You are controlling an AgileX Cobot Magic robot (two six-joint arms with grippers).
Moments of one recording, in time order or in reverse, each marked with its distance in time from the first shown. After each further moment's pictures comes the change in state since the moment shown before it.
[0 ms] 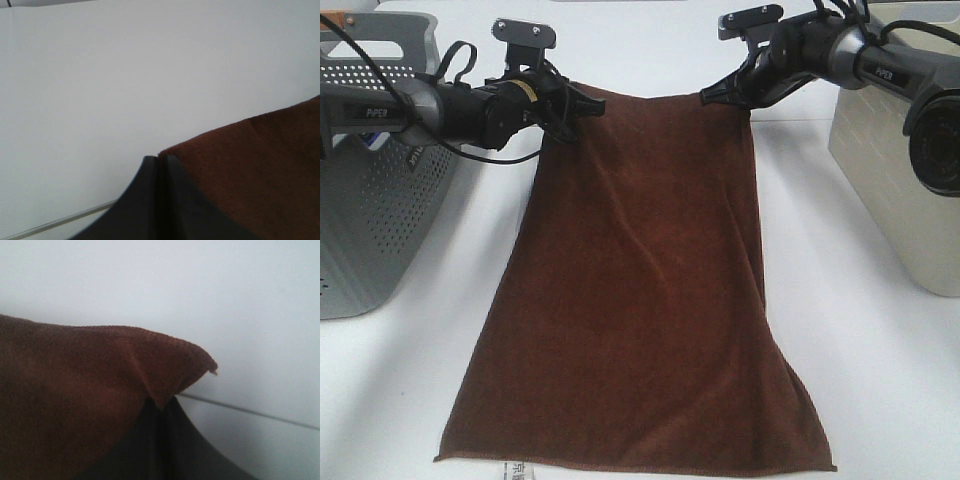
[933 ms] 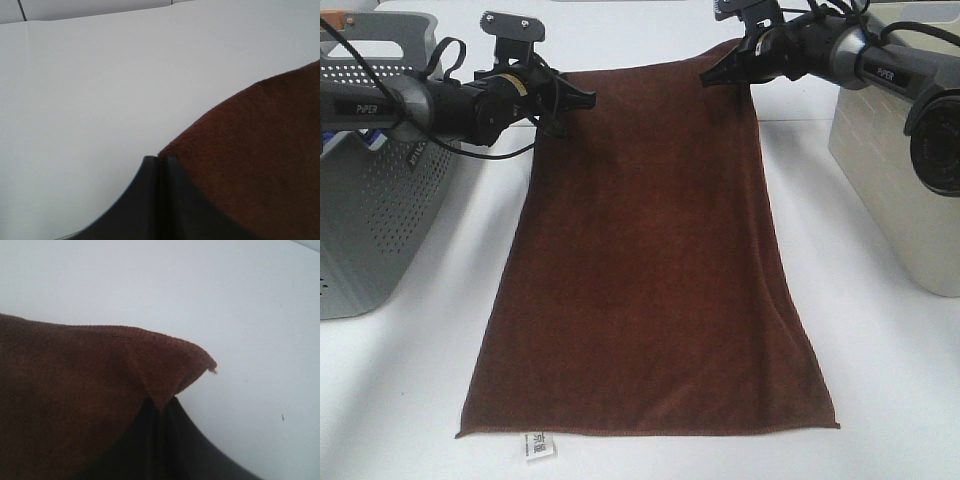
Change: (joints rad) left arm 0.024 -0.004 0.000 0.000 -0.025 0.016; right arm -0.010 0.000 0.000 -0.145 -0.211 -0.002
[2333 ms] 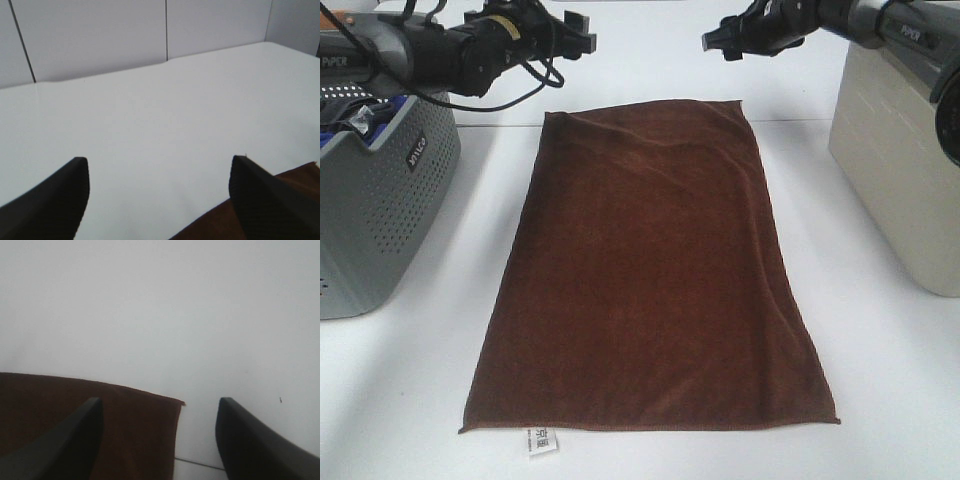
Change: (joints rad) left arm -0.018 -0.134 0.000 0.019 0.001 0.007; right arm 0.017 -0.116 0.000 0.152 0.168 0.002
